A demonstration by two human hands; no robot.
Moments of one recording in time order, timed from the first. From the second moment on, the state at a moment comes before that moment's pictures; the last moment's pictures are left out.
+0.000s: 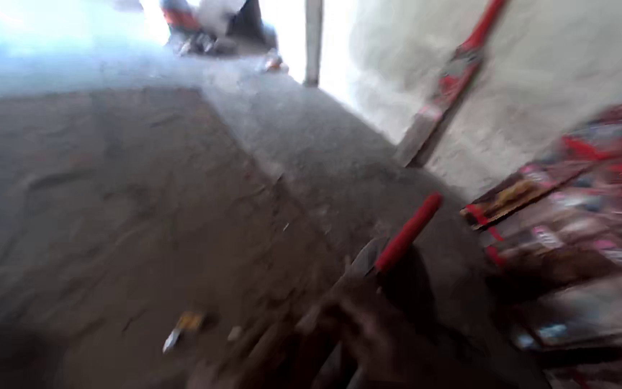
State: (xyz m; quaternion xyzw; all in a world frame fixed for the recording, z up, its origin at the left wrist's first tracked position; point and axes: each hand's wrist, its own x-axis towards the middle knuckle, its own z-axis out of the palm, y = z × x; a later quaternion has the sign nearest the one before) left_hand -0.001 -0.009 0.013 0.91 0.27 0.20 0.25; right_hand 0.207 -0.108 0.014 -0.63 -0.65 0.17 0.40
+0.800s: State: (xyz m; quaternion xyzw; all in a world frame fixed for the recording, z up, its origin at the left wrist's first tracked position) left_hand -0.005 0.004 0.001 0.90 0.27 0.29 0.18; right_hand 0.210 -0.088 0.026 -0.65 -0.70 0.15 0.24
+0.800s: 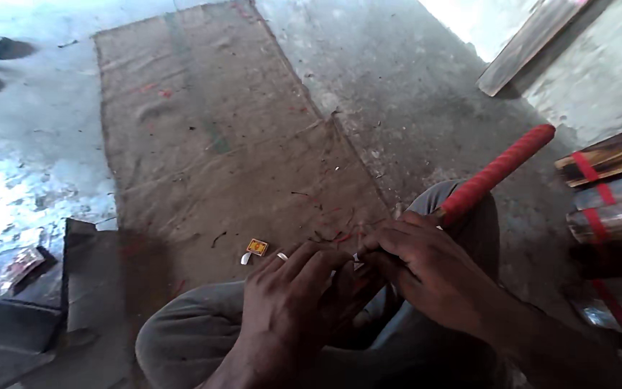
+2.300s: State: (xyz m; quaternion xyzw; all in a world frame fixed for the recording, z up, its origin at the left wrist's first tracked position) left_hand 0.006 -0.011 0.018 0.82 0.28 0.25 0.44; right_hand 0.216 -0.090 0.019 -0.61 -0.68 0.22 0.33
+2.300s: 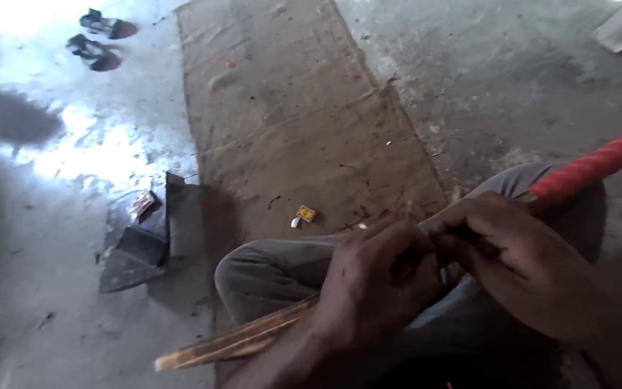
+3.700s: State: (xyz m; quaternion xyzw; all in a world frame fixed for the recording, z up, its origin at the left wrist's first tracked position) left_hand 0.028 -0.023 -0.005 0.91 0.34 0.09 0.21; right_hand 0.306 -0.152 0.021 -0.73 -0.64 -0.03 0.24
